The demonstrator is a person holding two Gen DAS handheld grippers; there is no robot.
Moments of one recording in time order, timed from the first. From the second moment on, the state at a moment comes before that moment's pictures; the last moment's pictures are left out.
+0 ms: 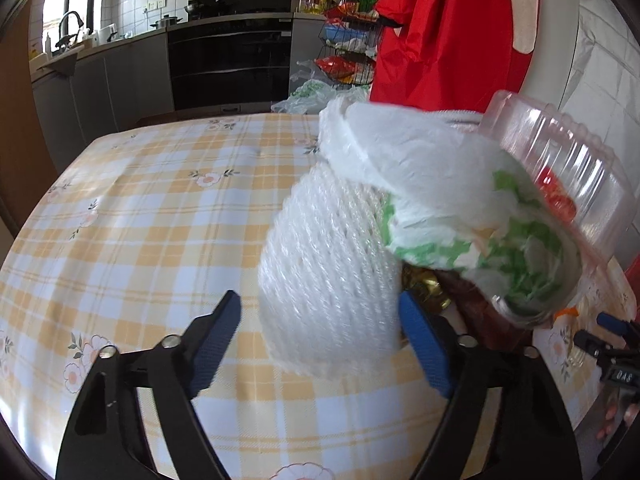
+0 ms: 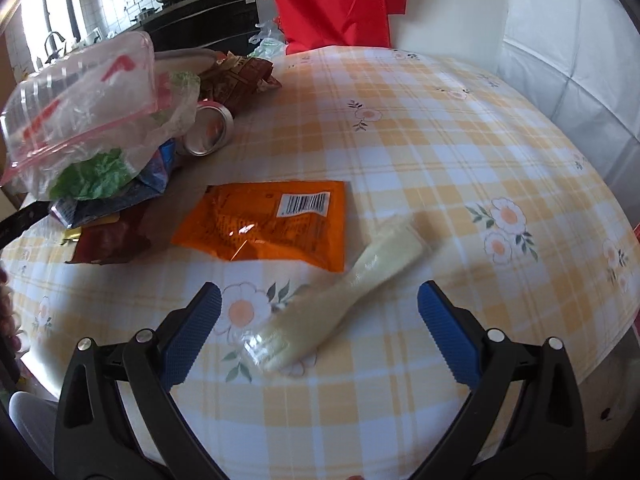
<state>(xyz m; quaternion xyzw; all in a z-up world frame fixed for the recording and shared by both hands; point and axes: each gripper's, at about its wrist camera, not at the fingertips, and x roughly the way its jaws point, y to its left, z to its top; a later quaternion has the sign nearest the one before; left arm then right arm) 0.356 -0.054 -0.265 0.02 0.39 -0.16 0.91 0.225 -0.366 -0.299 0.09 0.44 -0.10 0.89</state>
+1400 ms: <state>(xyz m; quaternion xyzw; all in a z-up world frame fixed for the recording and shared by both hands) 0.181 0.011 -0.204 -0.02 0.34 -0.19 0.92 0.146 -0.354 -0.217 0.14 0.36 -0.03 0.92</state>
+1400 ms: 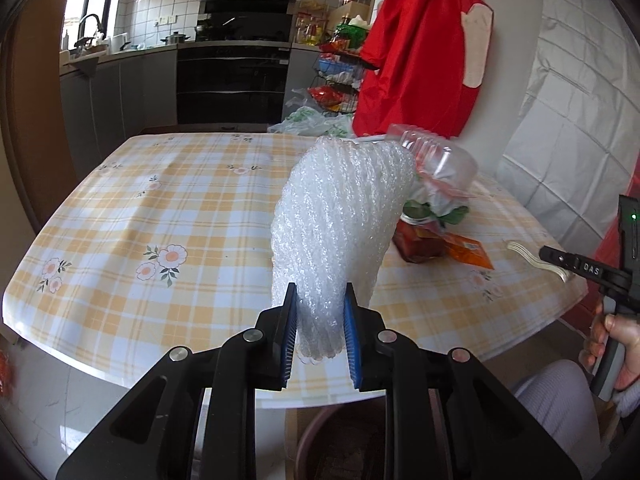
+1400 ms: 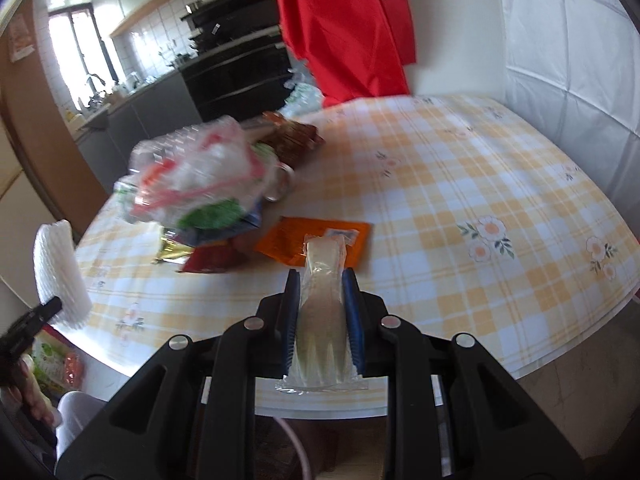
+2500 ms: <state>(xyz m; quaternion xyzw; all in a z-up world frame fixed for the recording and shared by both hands) 0.101 0.010 -0.207 -0.07 0.38 -0.23 0.89 0.074 -0.257 -0.169 0.10 0.34 0.13 0.93</state>
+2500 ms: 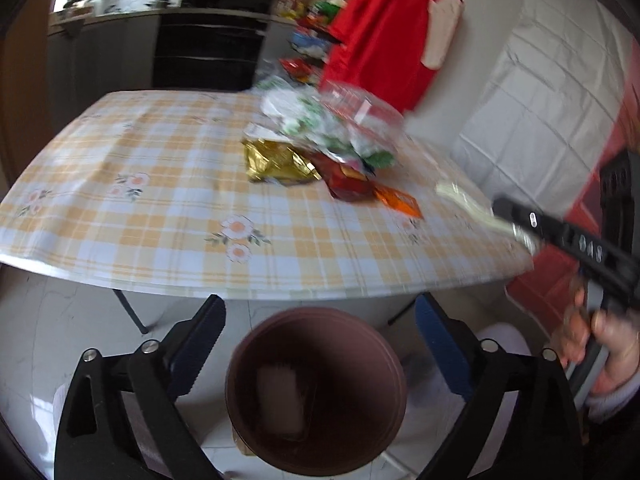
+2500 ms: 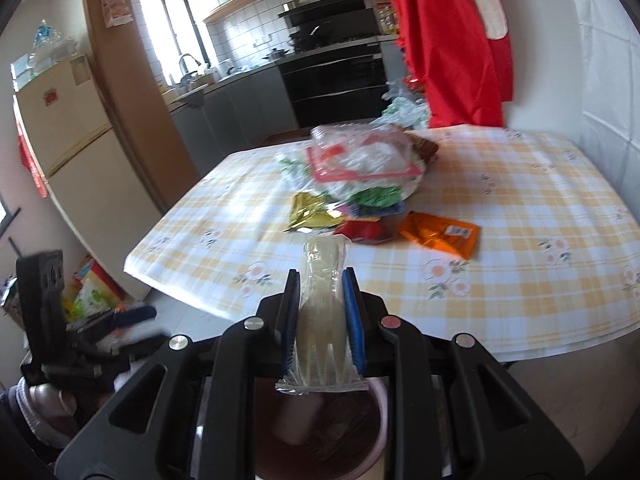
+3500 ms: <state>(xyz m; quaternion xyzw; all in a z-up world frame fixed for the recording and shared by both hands) 0.116 0.040 -0.216 -0.09 0.38 -0.14 0.91 0.084 -0.269 -0.199 0.09 0.35 0.02 0.93</state>
